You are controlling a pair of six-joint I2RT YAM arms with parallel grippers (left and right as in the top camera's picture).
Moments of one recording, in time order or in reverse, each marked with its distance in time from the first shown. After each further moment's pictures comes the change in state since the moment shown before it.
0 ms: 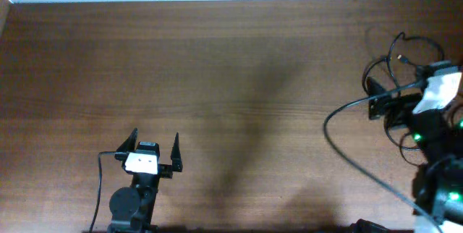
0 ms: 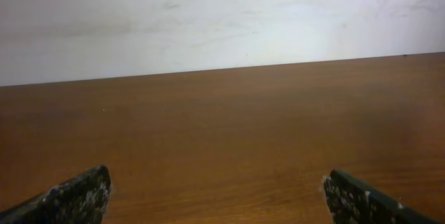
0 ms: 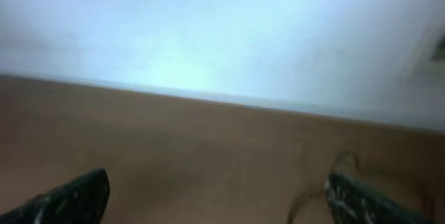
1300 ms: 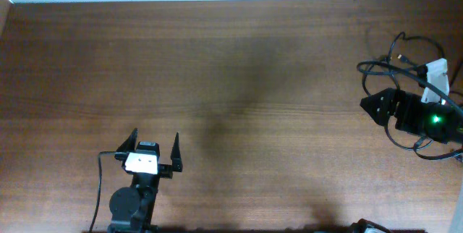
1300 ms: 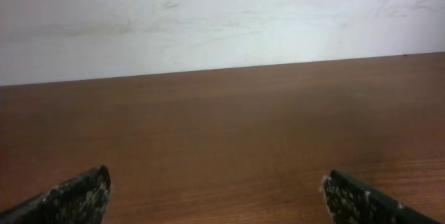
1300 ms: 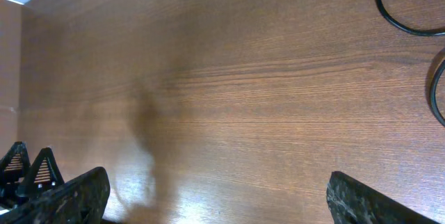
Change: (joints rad) left arm 0.000 0.000 0.000 0.000 0.000 0.000; right arm -0.064 0.449 0.611 -1.105 -0.044 0.014
